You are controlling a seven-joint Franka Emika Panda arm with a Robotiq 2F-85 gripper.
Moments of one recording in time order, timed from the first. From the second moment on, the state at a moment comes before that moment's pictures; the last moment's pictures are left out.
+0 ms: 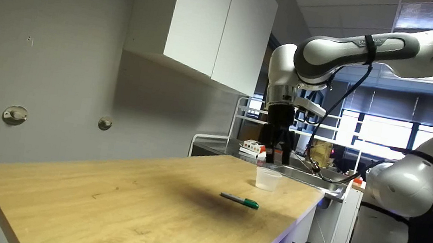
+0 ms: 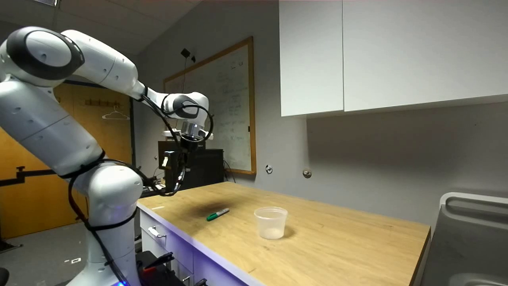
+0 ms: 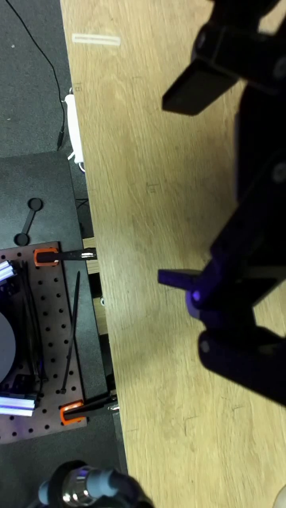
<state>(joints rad) 0.09 -0.66 0.17 -2.55 0.23 1.68 0.34</state>
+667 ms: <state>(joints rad) 0.04 -0.59 0.15 -2.55 0.19 1.75 0.31</state>
